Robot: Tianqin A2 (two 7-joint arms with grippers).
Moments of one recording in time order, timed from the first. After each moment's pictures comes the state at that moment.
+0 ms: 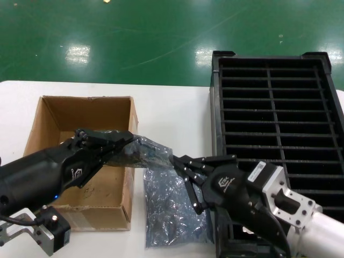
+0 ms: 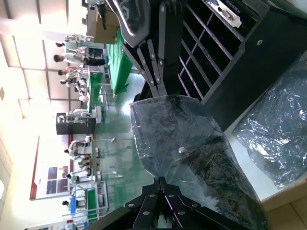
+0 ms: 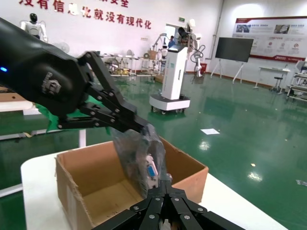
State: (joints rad) left arm -0.06 -0.94 1.57 -1.96 -1.68 0.55 0.89; right arm 0.28 0.41 -1.90 1.91 1.14 -0.64 0.67
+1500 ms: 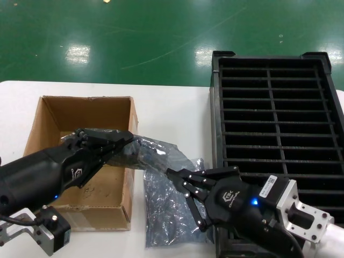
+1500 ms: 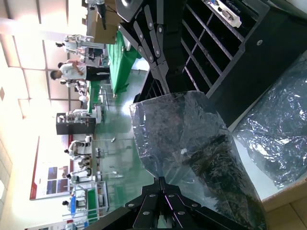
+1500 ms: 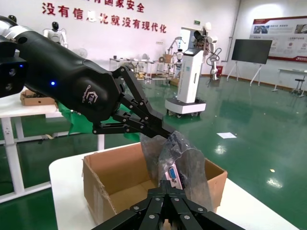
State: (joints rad) left arm -0.06 -0.94 1.57 -1.96 -1.68 0.55 0.89; right arm 0.22 0.46 -1.85 1.99 1.26 -0.71 0.61
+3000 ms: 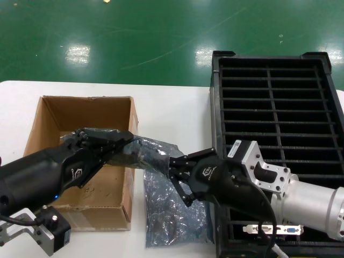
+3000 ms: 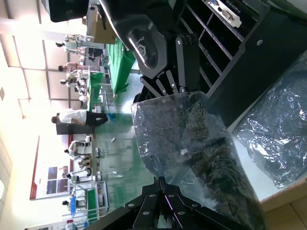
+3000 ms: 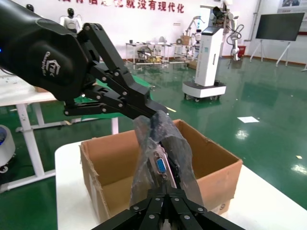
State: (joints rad) left arm -0.06 -0.94 1.57 -1.96 -1.68 0.55 0.89; right arm 0.54 0.40 -2.00 1.66 1.31 -0.79 0.60
